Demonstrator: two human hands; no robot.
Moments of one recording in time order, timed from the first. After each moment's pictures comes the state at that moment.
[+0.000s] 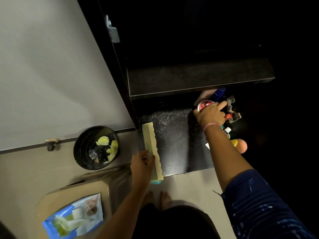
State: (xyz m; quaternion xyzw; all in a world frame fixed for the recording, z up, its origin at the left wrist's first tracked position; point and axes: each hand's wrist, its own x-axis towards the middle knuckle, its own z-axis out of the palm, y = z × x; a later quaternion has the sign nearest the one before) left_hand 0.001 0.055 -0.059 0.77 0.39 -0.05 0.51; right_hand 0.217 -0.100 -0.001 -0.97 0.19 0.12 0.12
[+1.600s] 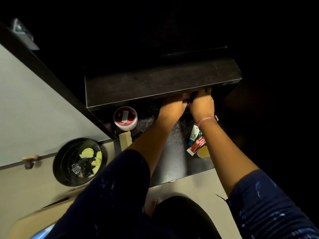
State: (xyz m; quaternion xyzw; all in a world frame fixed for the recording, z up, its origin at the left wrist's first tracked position) left_hand 0.220 -0.046 0.047 0.91 0.09 -0.10 0.38; right_hand 0.263 -0.142 0.023 -0.99 0.05 0.02 0.15
